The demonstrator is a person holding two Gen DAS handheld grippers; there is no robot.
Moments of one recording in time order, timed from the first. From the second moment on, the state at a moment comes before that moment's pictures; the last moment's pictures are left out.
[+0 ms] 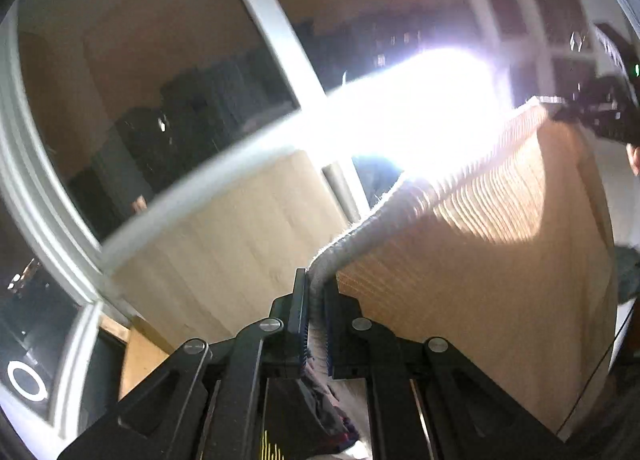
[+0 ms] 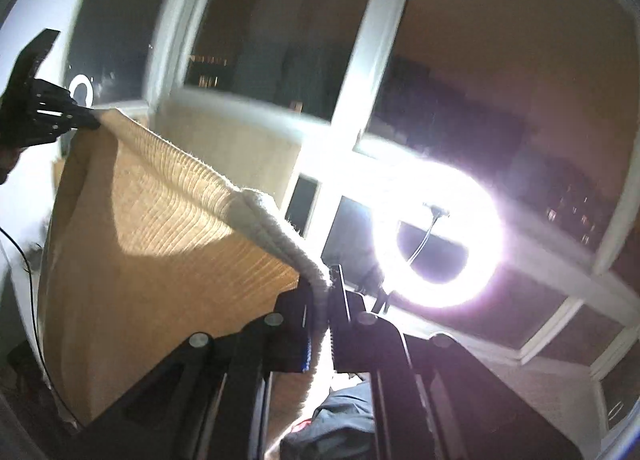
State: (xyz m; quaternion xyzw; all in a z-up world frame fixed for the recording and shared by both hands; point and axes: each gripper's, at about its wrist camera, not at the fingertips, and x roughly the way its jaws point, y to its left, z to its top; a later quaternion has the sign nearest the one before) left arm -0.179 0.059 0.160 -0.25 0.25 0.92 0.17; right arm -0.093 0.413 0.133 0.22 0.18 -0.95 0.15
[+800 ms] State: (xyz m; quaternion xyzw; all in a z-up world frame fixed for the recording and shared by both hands) left arm -0.221 0.036 -0.085 -0.50 0.19 0.83 0.18; right arm -0.196 0.489 -0.150 0.51 0.01 -0.83 0.22
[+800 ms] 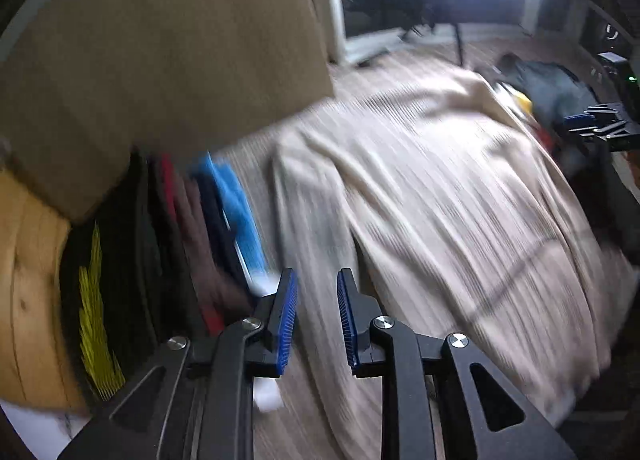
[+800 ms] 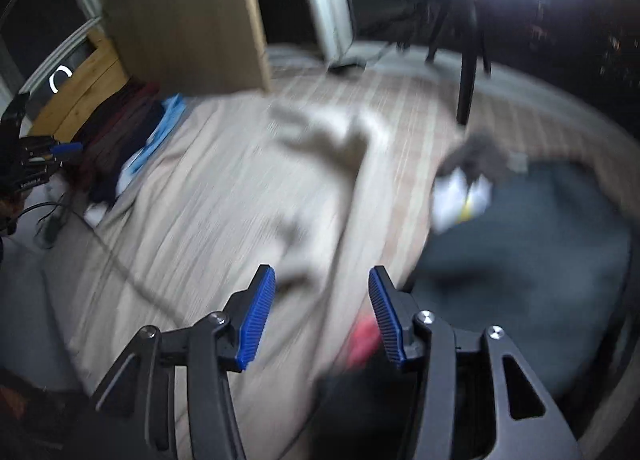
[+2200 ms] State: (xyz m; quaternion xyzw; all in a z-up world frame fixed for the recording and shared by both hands) left arm -0.058 0.083 -0.213 -0.62 0.07 0.71 0.32; right arm -0.040 0.524 -0.105 0.49 0.07 -0.87 0.05
